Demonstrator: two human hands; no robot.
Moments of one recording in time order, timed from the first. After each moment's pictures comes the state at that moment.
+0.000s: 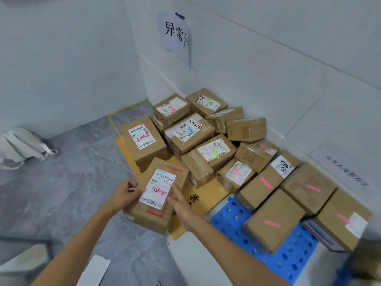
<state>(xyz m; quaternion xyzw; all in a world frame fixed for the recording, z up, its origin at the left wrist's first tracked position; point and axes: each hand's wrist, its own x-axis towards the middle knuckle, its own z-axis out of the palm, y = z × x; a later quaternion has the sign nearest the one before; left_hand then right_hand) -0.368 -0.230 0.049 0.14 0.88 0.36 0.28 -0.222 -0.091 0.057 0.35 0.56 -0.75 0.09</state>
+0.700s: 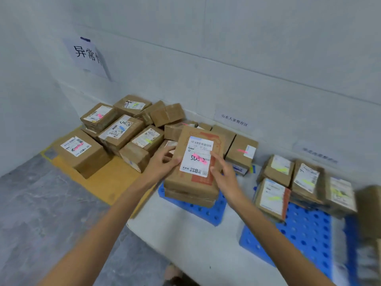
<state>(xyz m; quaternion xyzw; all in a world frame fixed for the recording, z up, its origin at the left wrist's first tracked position) -0.105 -0.095 0.195 0.43 0.72 0.43 0.35 0.088 -0.020 0.156 0.46 0.65 -0.53 -0.29</state>
